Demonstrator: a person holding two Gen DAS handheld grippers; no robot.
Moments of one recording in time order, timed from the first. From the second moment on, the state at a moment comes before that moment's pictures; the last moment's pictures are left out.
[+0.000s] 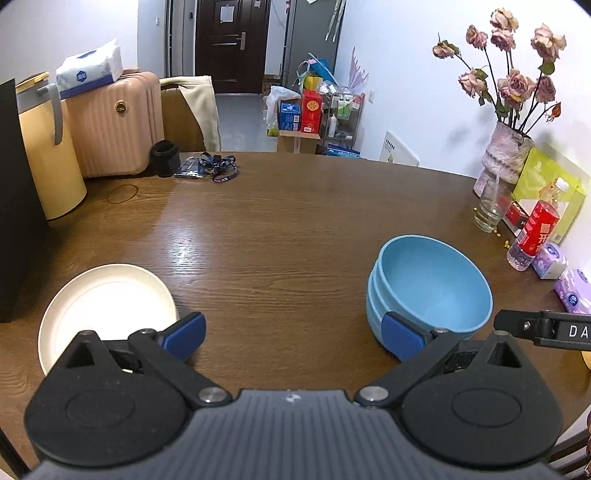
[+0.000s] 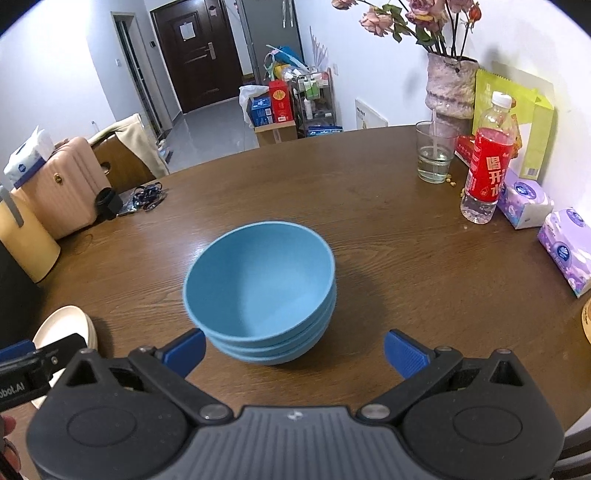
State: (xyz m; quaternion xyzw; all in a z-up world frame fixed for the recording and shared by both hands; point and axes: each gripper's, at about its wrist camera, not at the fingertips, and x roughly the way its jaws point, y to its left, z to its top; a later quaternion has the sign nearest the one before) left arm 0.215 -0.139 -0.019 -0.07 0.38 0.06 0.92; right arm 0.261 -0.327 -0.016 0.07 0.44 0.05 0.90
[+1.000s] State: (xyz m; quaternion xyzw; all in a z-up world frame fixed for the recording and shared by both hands) left arm 0.356 -0.198 -0.091 -0.09 0.50 0.06 0.86; right arm 0.380 -0.383 -0.095 0.10 0.52 0.09 0.84
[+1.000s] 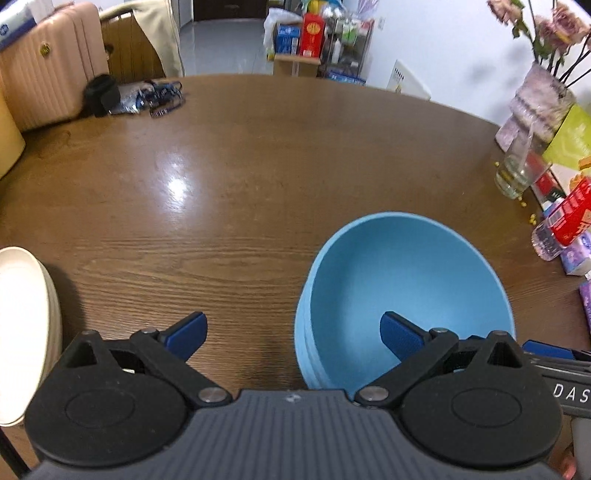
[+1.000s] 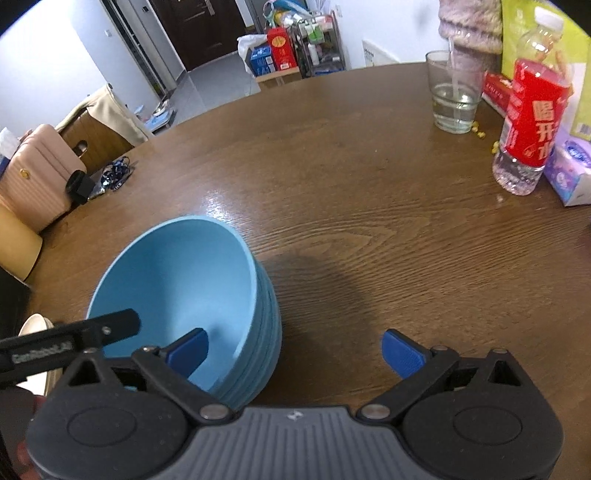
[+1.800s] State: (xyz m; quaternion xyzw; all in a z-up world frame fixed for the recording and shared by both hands) left arm 0.391 -0.170 -0.137 -0.22 0.53 0.01 0.81; right arm 0.414 -0.375 -0.142 0.18 0.56 0.17 0.79
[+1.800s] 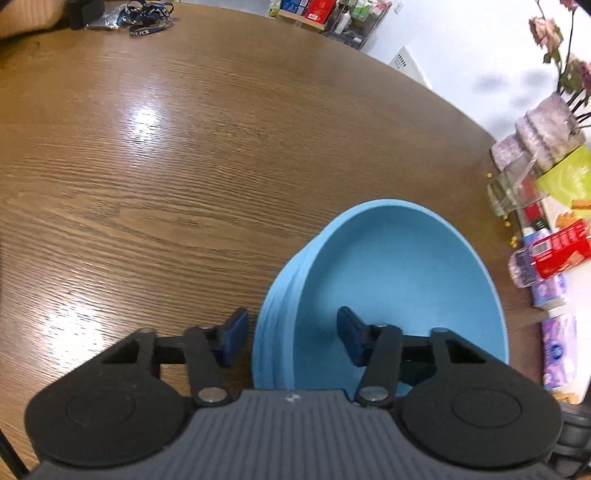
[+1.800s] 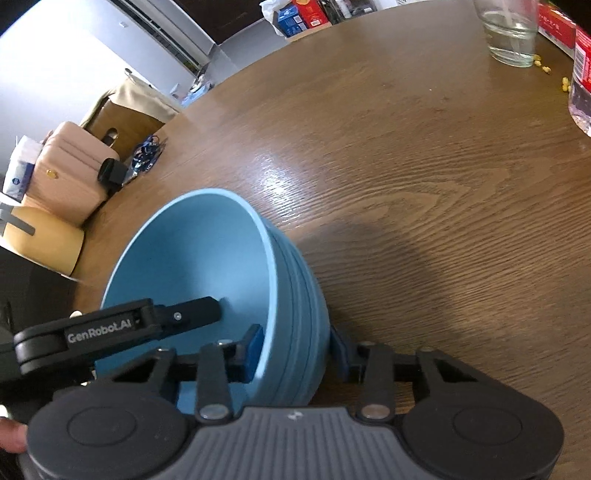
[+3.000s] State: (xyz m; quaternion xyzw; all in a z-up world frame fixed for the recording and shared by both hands) left arm 0.297 -0.031 -0.069 -0.24 0.46 0.05 0.86; right arm 0.350 -0.236 -0.072 0.15 0.51 0.21 0.82
